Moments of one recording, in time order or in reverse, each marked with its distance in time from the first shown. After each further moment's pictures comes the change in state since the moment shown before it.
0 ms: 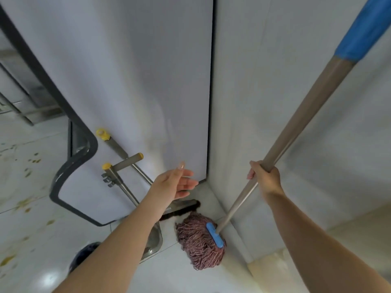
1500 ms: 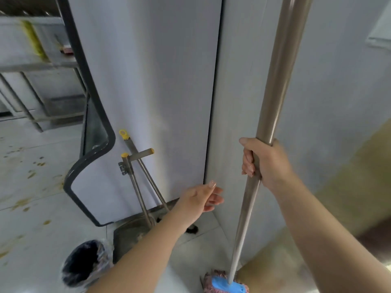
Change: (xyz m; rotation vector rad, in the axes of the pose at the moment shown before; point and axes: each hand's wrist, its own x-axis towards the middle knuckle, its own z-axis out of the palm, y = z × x) left_hand -0.119 -0.026 0.040 0.130 -0.216 0.137; right_hand -0.194 -0.150 -0.023 0.086 -0.379 -0.249
